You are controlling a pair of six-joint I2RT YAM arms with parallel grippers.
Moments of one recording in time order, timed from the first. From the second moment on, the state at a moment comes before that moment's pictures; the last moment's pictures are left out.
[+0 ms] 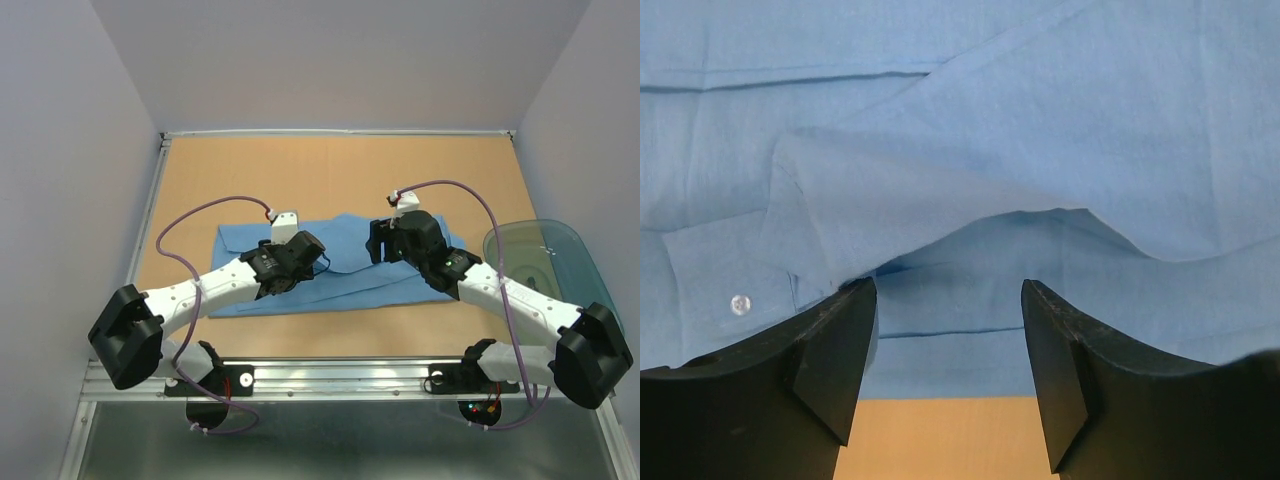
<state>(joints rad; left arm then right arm) -0.89 1.32 0.87 -0.57 -0.57 -0.82 0.68 1.19 0.74 -0.08 0.21 0.29</state>
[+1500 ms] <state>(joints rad) -0.90 1.36 0.82 -0.67 -0.70 -1.07 0.68 1.19 0.74 -0.08 0.20 0.32</state>
